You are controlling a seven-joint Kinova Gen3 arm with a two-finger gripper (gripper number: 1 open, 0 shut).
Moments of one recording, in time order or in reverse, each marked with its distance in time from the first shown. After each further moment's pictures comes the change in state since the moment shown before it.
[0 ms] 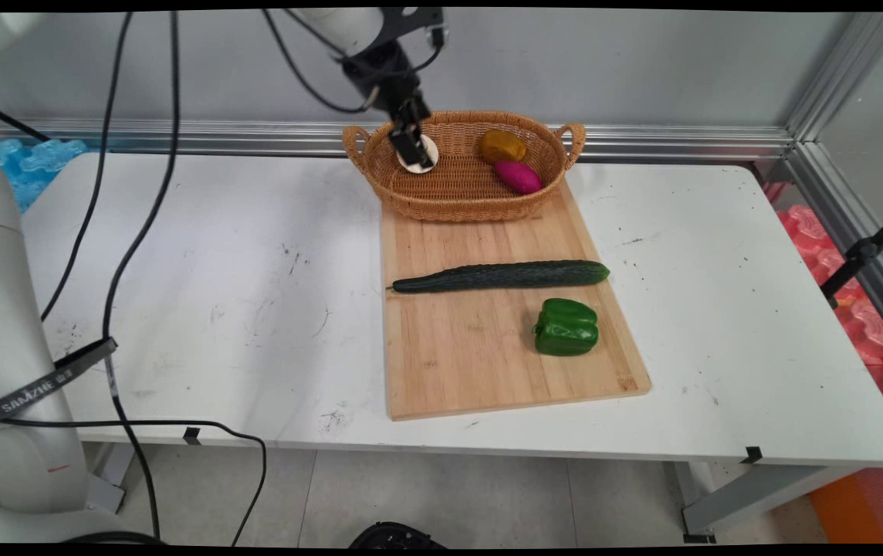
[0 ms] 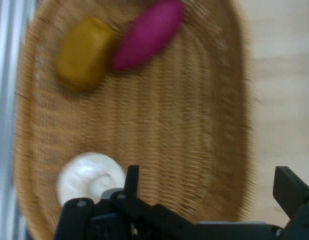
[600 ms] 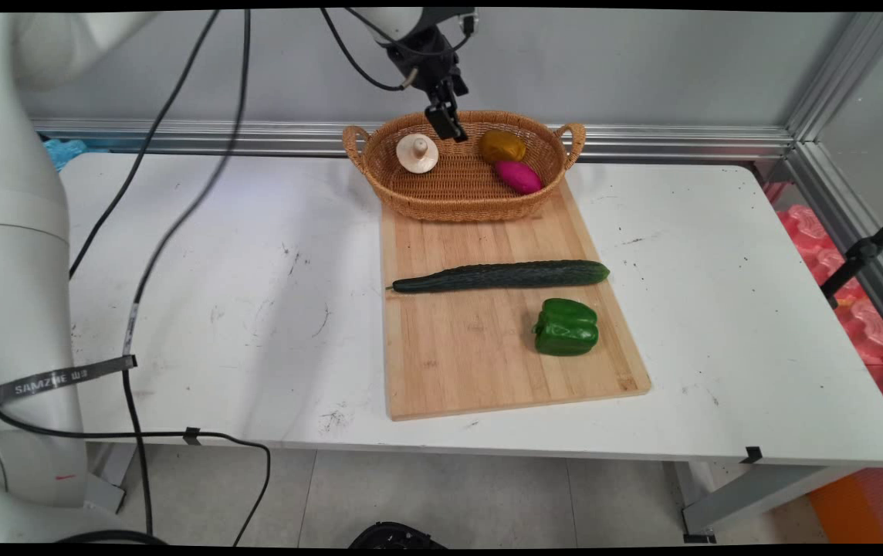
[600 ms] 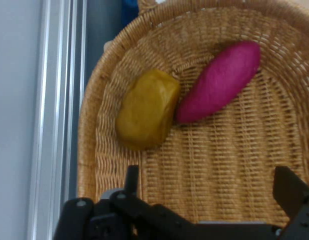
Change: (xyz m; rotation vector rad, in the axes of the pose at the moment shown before) arm 0.017 -0.072 0.060 0.018 0.085 0.100
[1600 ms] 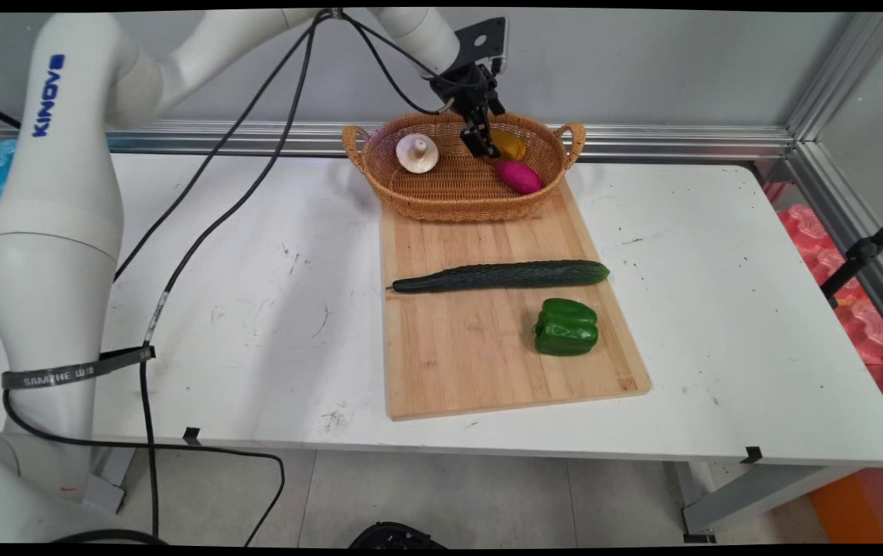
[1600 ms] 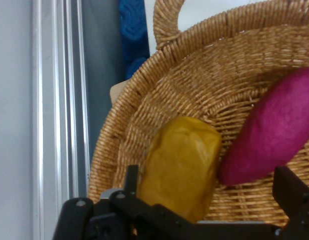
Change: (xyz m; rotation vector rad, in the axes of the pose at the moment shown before) arm -0.001 -0.034 0.101 -0.010 0.098 0.107
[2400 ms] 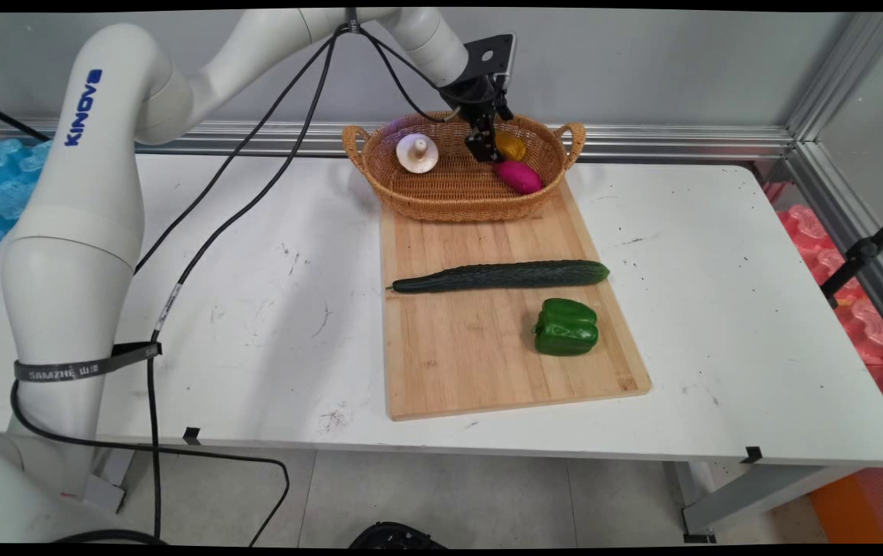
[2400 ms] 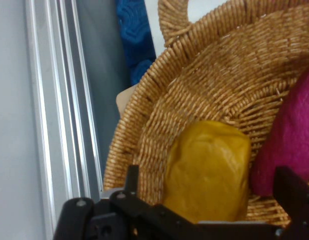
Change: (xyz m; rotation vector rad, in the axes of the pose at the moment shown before) arm -0.008 -0.014 0.035 0.001 0.010 0.102
